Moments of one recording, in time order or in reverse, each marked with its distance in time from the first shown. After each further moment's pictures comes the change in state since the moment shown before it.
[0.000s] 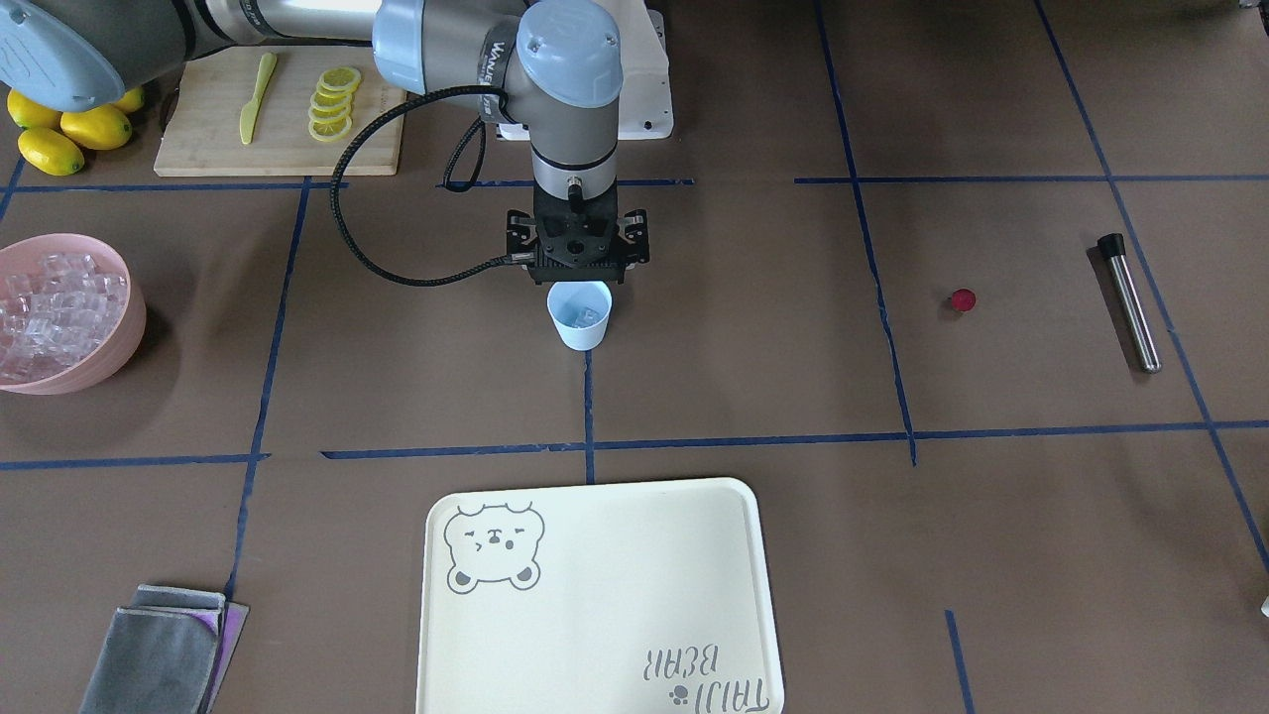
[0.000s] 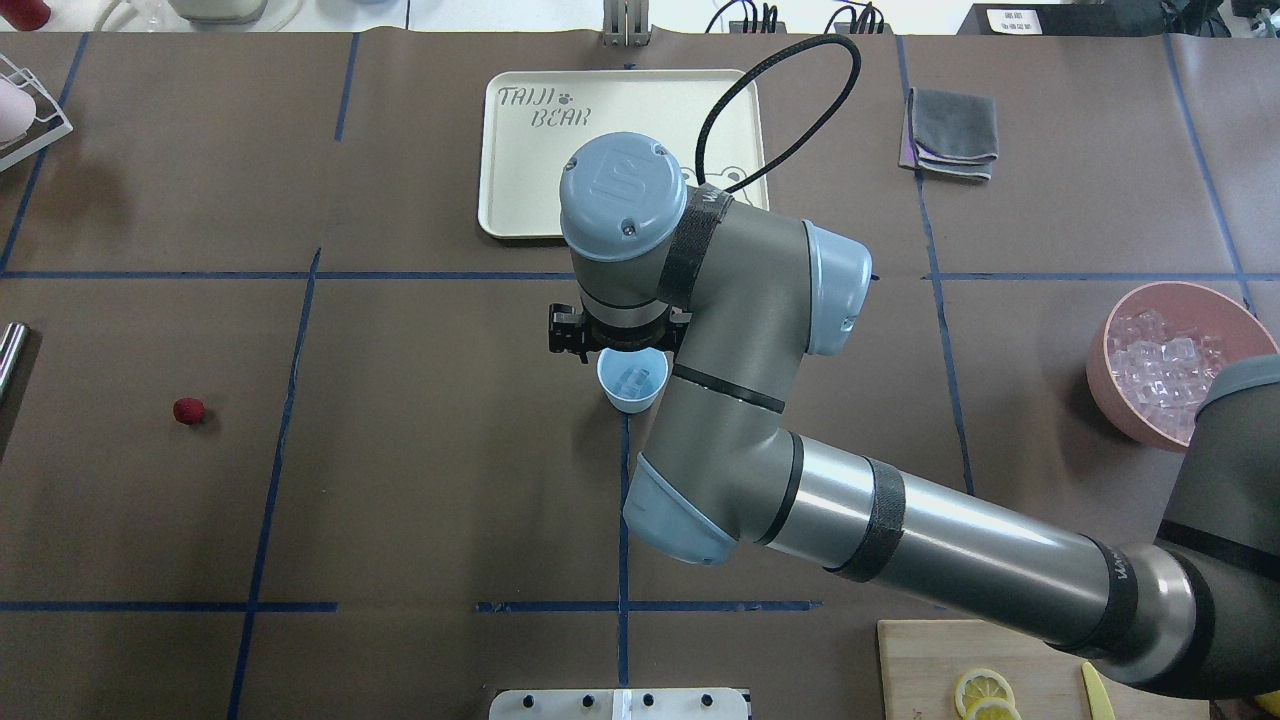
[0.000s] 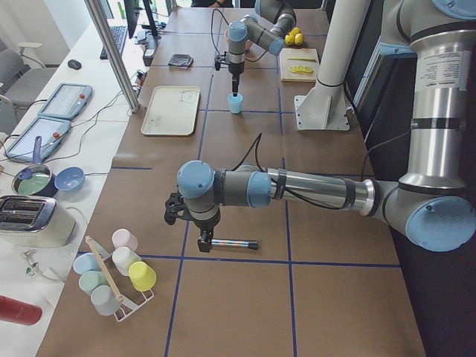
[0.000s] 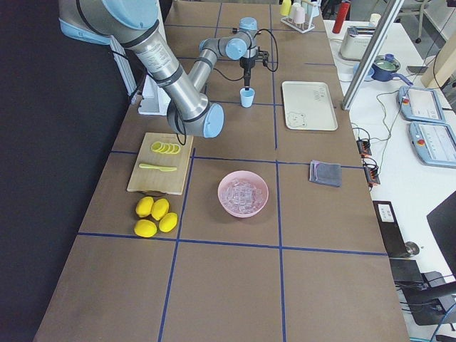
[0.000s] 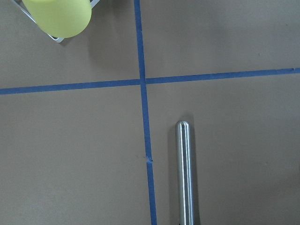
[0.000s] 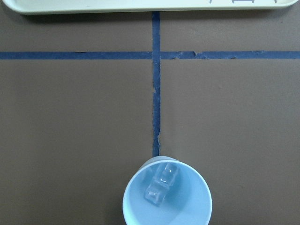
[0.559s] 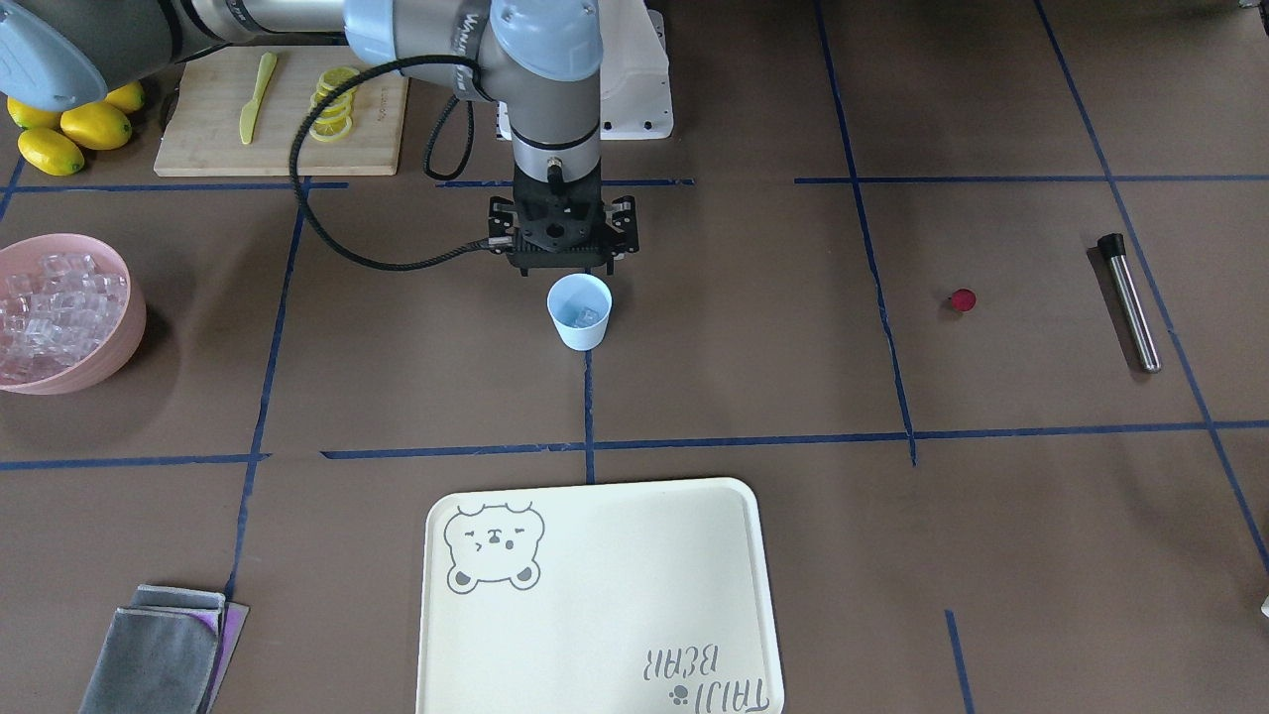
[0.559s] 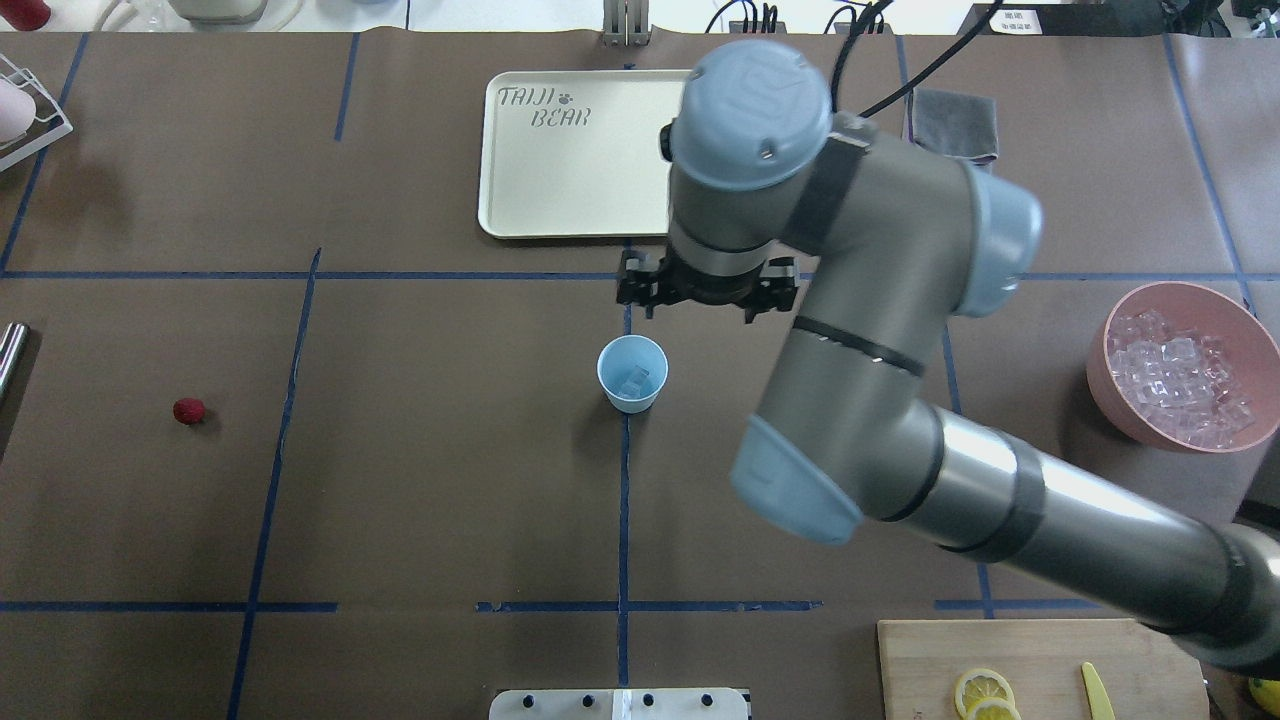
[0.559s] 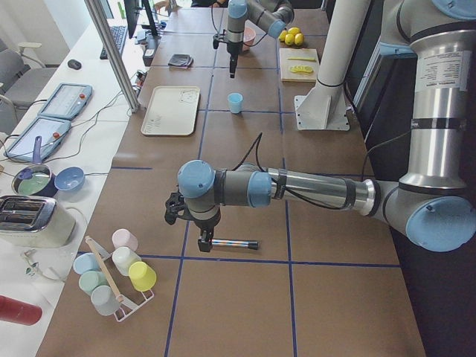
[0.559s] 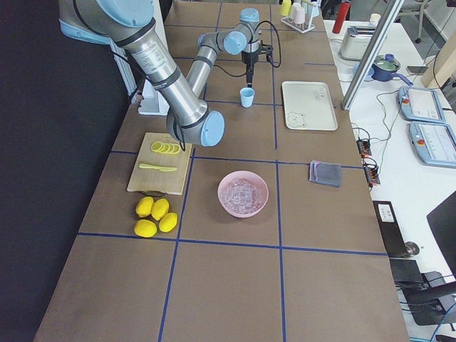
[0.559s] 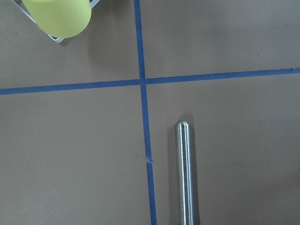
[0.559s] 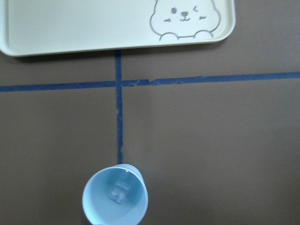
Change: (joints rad) left arm 0.000 0.004 -0.010 0.000 0.000 0.000; right arm 0.141 -0.145 0.297 -0.137 0.060 -0.045
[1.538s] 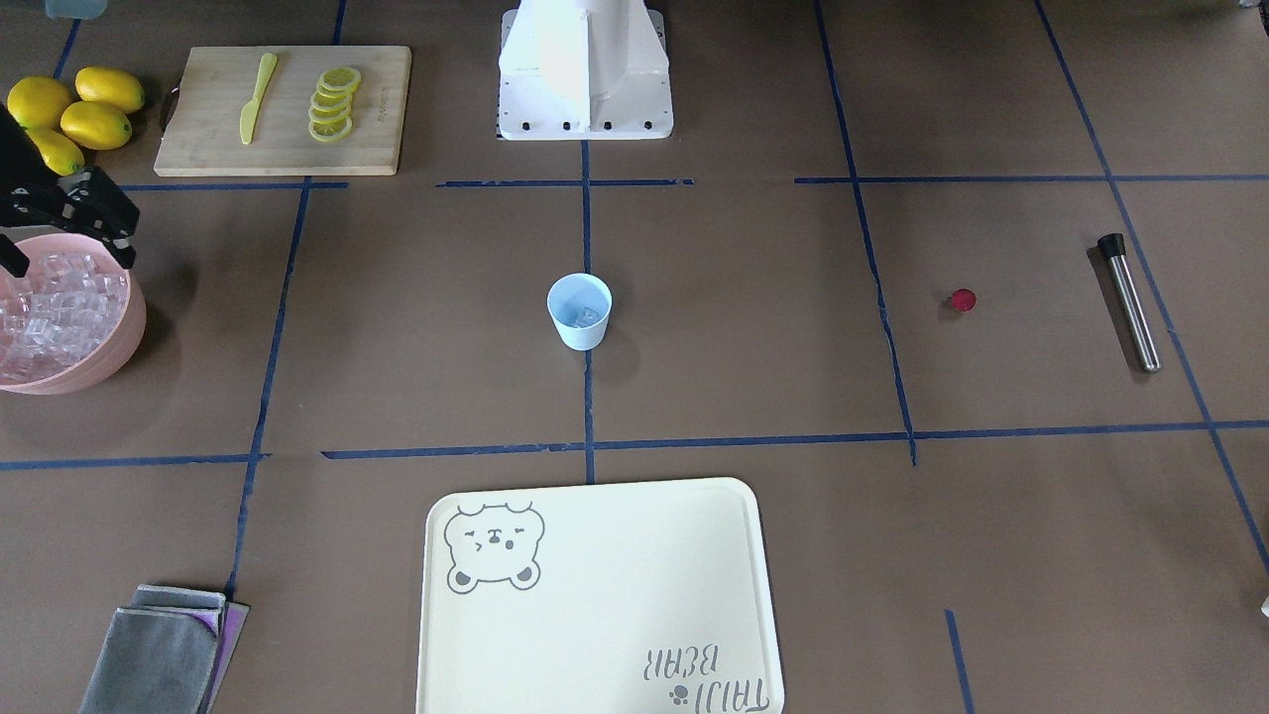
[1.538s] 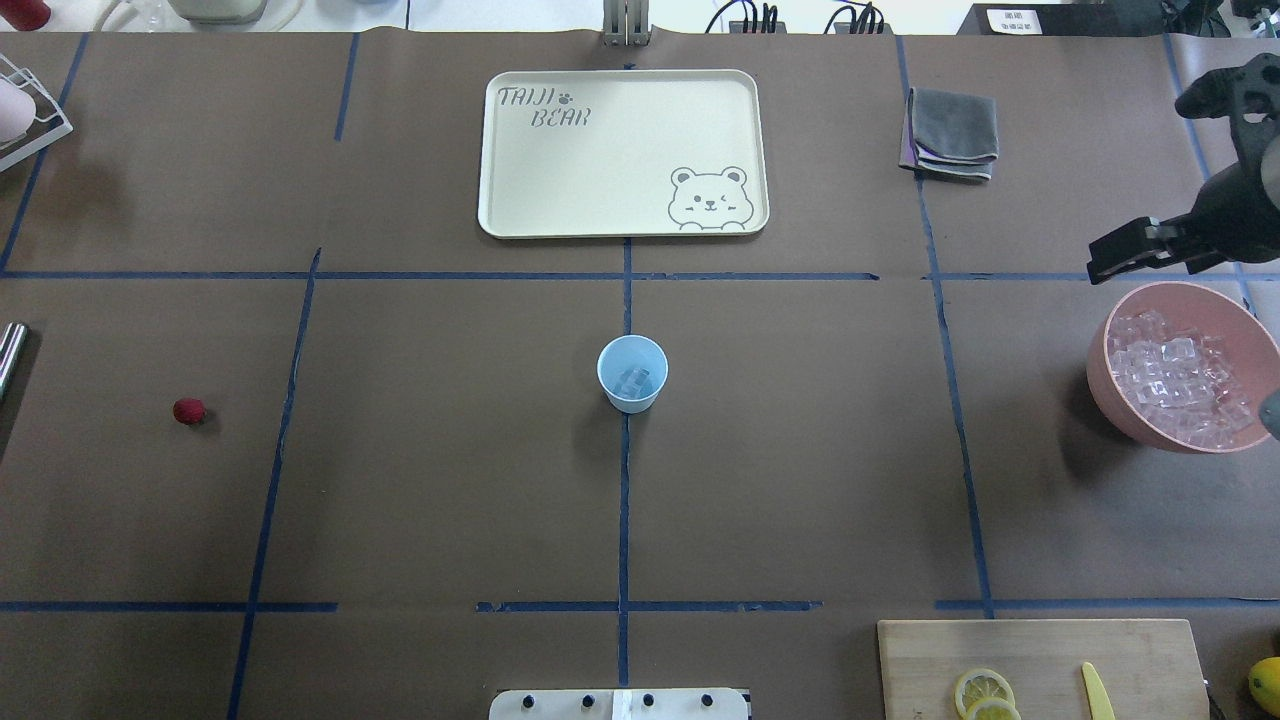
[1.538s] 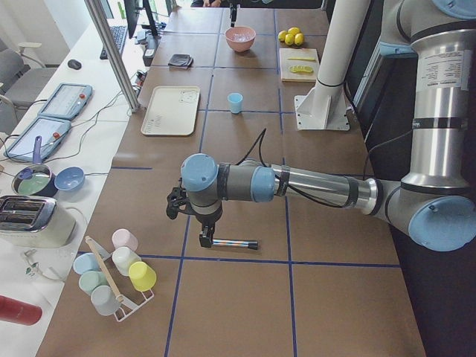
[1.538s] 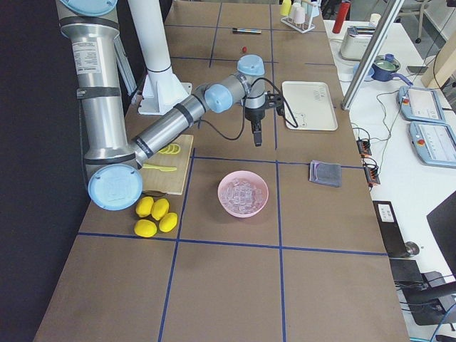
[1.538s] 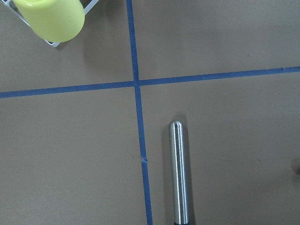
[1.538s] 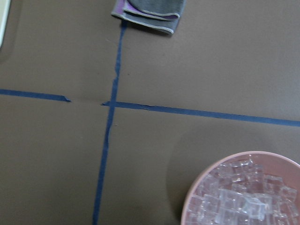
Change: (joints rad) left arm 0.000 0.009 -0.032 0.005 0.001 -0.018; right arm 0.429 -0.724 0.230 0.312 0.192 -0.556
